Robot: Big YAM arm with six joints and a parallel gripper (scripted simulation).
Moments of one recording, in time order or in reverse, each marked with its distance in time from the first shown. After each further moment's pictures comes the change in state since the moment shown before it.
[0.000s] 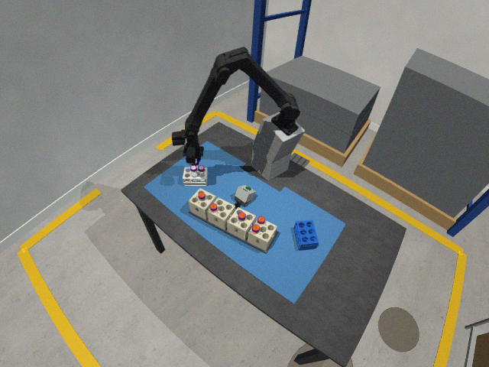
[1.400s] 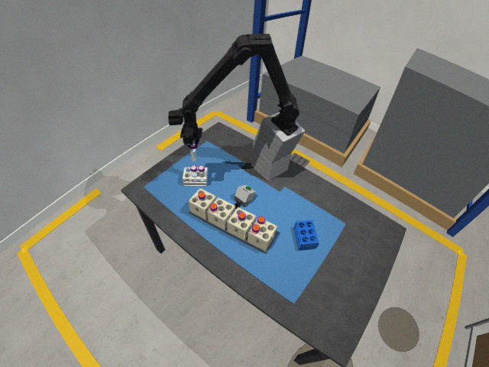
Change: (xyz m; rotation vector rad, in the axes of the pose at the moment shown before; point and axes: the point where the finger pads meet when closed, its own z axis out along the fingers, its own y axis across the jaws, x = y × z) arm 0.001 -0.001 -0.119 0.001 -0.003 0.004
